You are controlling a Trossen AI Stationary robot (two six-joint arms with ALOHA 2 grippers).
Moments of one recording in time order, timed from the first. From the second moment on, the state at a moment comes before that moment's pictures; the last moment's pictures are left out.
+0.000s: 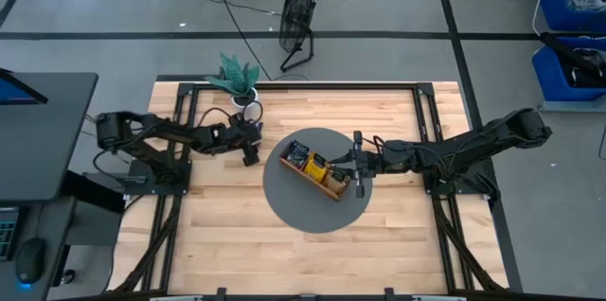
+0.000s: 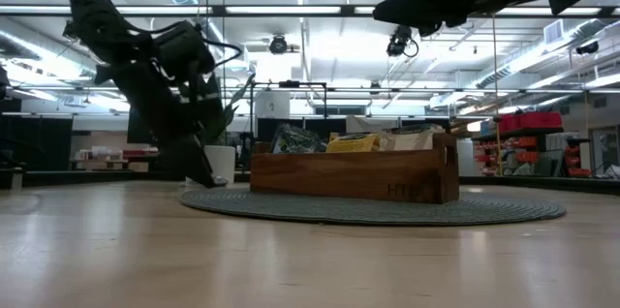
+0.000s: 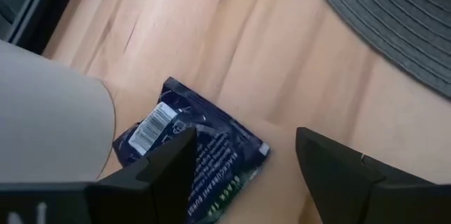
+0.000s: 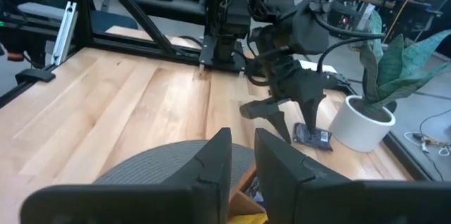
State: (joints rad) left arm 0.33 1.48 0.44 0.17 -0.34 0.17; right arm 0.15 1.21 0.55 0.45 0.17 -0.16
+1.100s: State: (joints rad) left arm 0.42 1.53 0.46 0.08 -0.12 0.16; right arm 0.19 1.21 0.55 0.45 0.17 -0.13
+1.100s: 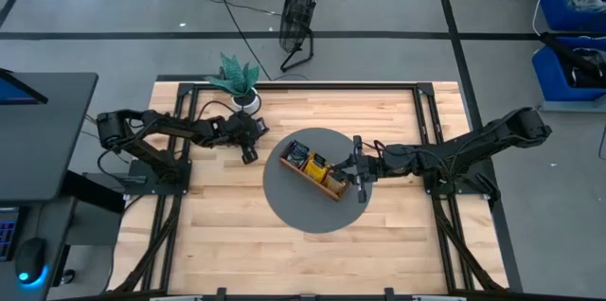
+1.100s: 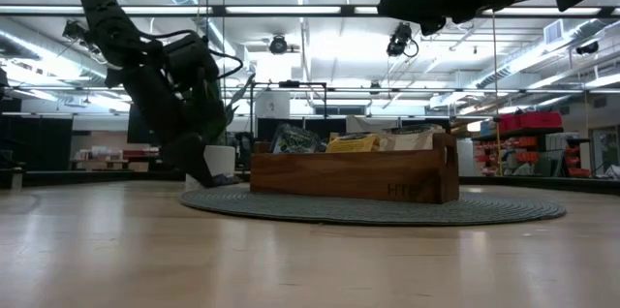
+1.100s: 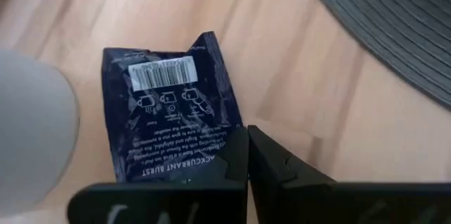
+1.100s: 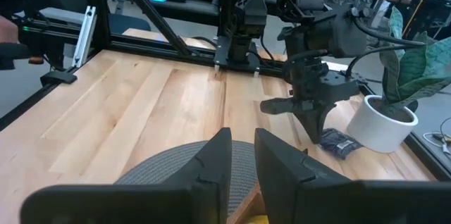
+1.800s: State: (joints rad) left arm 0.15 1.39 0.45 -0.18 0.04 -0.09; right arm 0.19 1.21 0.55 0.42 0.18 -0.11
